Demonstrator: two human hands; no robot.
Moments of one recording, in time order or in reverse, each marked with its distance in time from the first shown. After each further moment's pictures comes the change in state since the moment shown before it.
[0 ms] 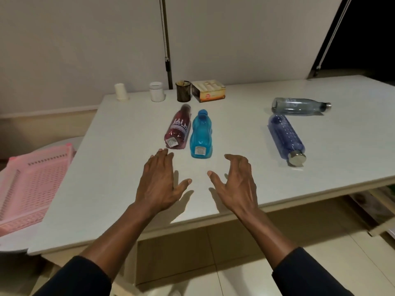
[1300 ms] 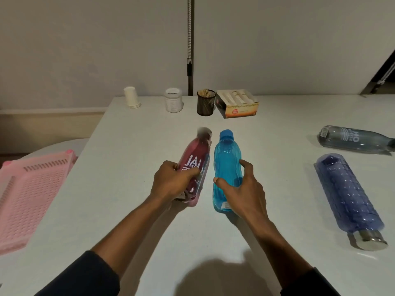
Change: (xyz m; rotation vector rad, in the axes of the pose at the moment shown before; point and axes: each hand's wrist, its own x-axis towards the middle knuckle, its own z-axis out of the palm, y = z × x) left_hand 0.194 -0.038 0.027 -0.757 -0.124 -0.716; right_hand 0.190 -0.004 0.093 0.148 -0.162 0.218
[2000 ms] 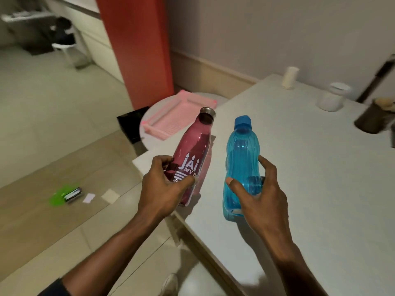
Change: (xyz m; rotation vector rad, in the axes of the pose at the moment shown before) left_hand -0.237 -0.124 -0.082 -0.184 0.865 -0.135; right_hand -0.121 -0.065 0.024 0.211 -0.684 -0.495
